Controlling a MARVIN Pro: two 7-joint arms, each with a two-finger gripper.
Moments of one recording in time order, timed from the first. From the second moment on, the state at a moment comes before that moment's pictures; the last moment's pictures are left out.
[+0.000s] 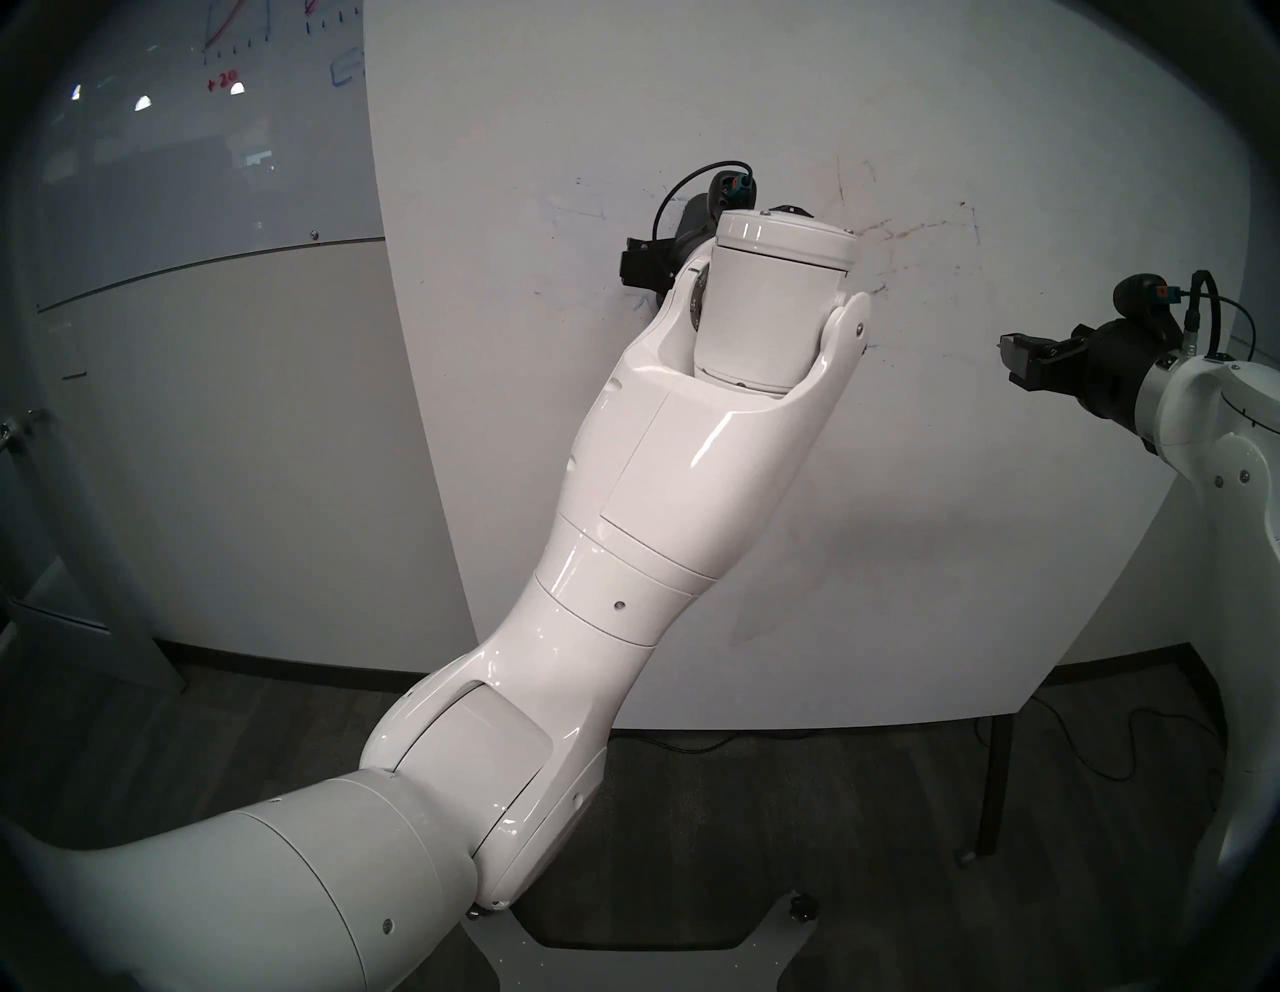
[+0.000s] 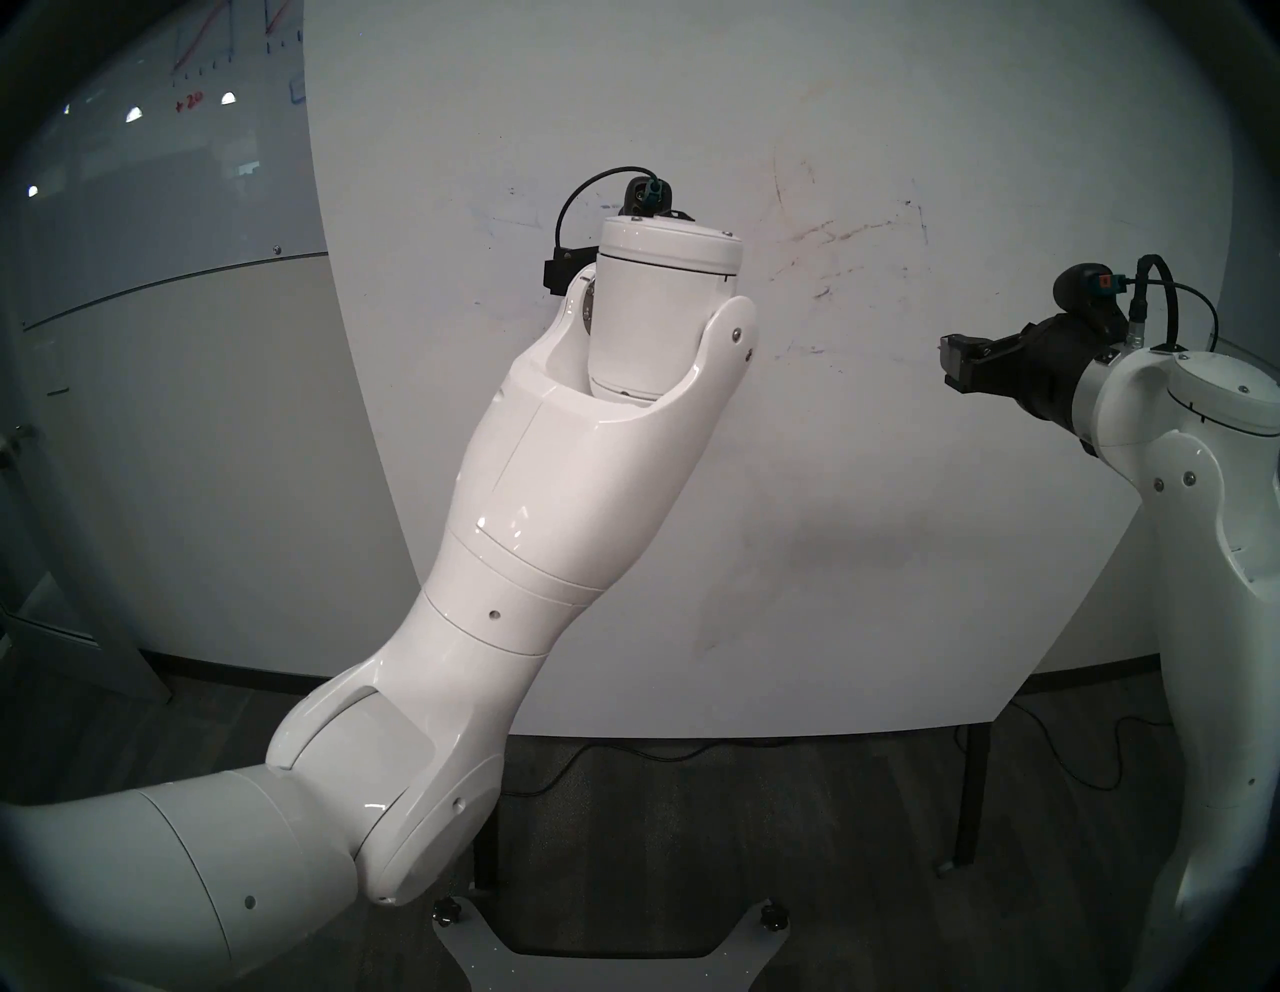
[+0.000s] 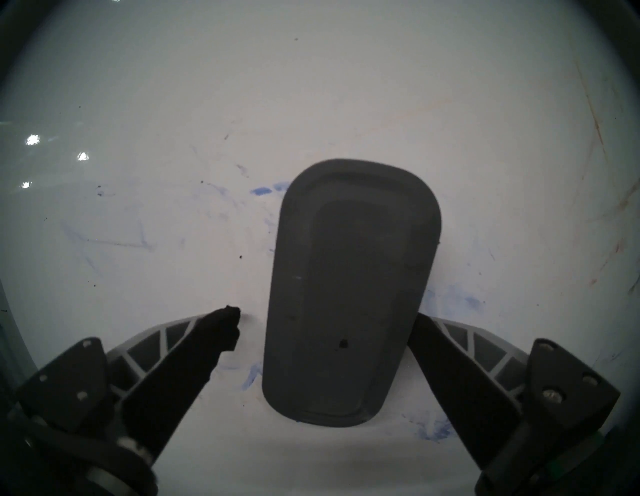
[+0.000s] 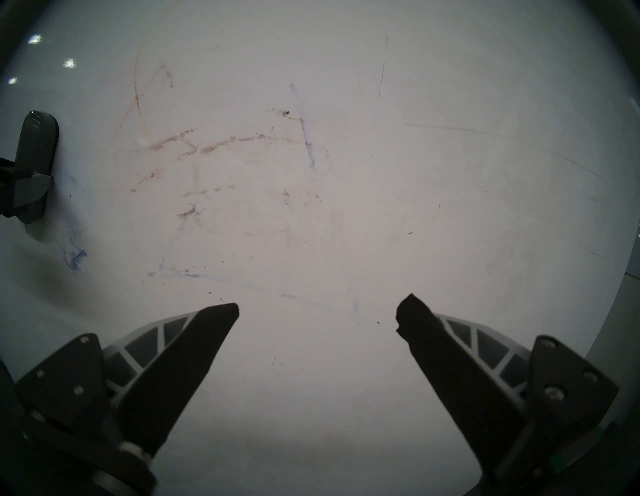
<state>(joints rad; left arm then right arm) 0.73 -1.85 -1.04 -1.60 -0.27 0.96 0.87 -1.42 -0.72 1.94 -2.26 0.90 0.96 -0.24</state>
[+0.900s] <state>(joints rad) 0.73 -1.87 -1.06 -1.61 -0.30 0.96 0.87 -1.42 -0.72 1.94 -2.26 0.90 0.96 -0.24</state>
